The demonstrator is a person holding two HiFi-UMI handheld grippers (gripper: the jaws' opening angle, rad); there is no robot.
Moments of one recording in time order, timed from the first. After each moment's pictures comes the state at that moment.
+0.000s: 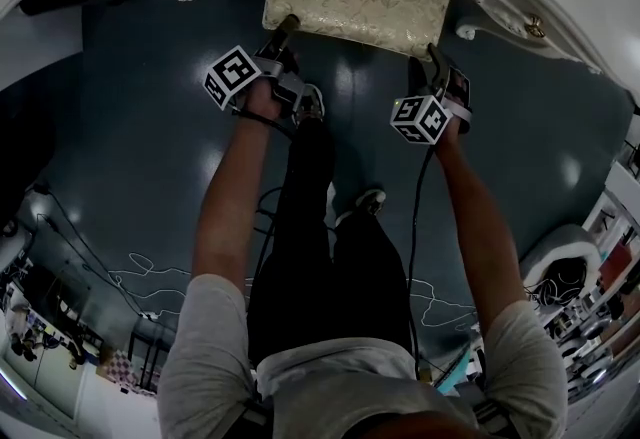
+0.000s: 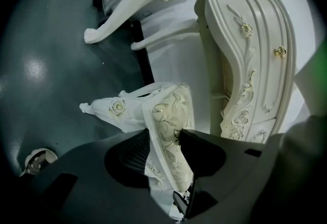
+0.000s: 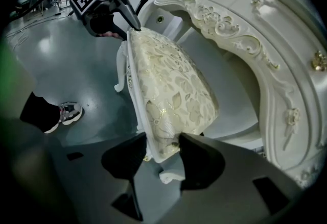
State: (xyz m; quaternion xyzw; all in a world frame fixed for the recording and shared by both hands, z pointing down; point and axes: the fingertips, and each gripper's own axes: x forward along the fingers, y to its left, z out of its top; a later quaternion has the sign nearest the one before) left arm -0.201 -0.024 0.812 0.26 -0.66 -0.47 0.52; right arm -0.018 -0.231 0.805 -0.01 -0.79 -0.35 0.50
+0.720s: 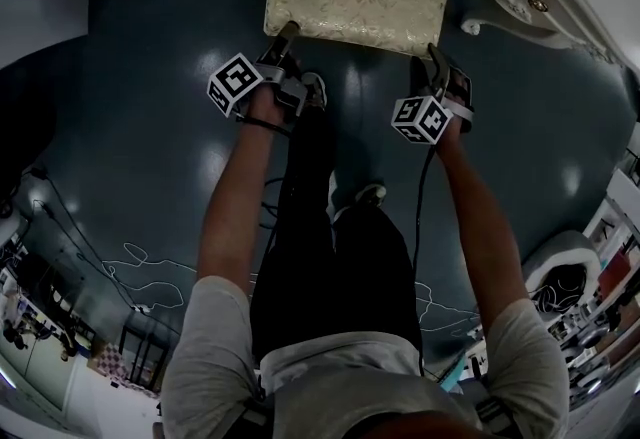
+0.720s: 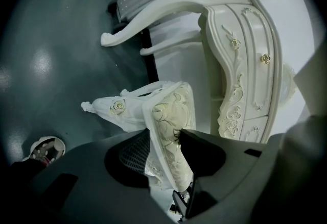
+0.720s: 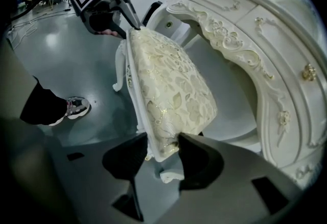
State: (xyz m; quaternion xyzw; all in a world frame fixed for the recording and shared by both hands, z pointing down) left arm -0.146 0.022 0.816 0.23 -0.67 -0.49 0.51; right arm 0.019 -0.200 0.809 -0.03 -0.79 -0.38 0.48
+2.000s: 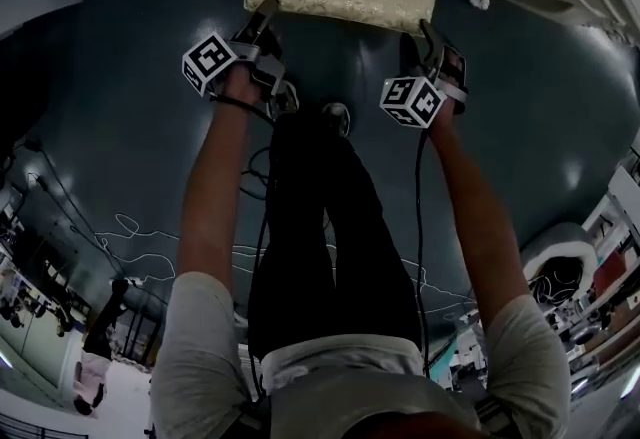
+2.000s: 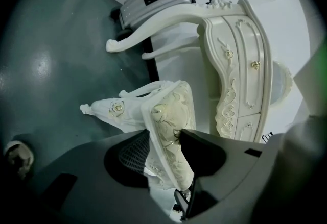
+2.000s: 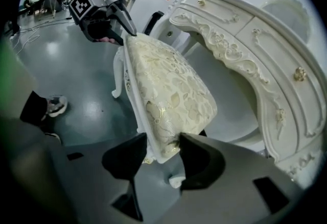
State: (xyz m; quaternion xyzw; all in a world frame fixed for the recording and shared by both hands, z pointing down) left arm -0.126 0.068 0.813 0.23 -0.68 -0.49 0.50; right arm 0.034 -0.159 0.805 -0.04 -0.81 -0.36 0.45
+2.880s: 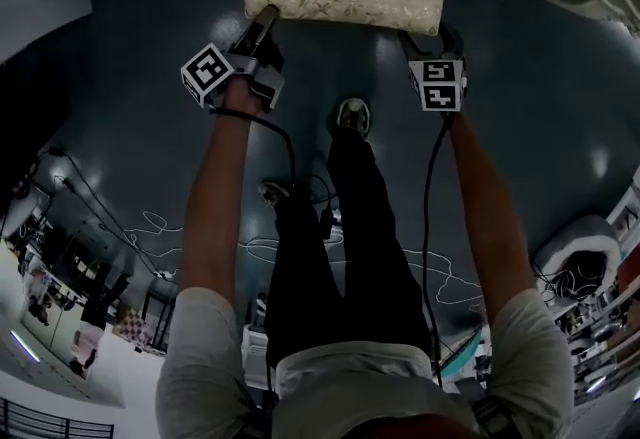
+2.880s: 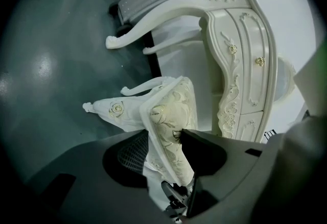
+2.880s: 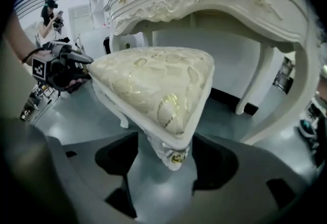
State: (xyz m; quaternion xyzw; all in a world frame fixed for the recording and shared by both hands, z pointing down) left arm -0.120 0.066 0.813 0.24 -0.66 -0.47 0.53; right arm 0.046 -0.170 0.860 0.01 -0.89 0.02 0.46
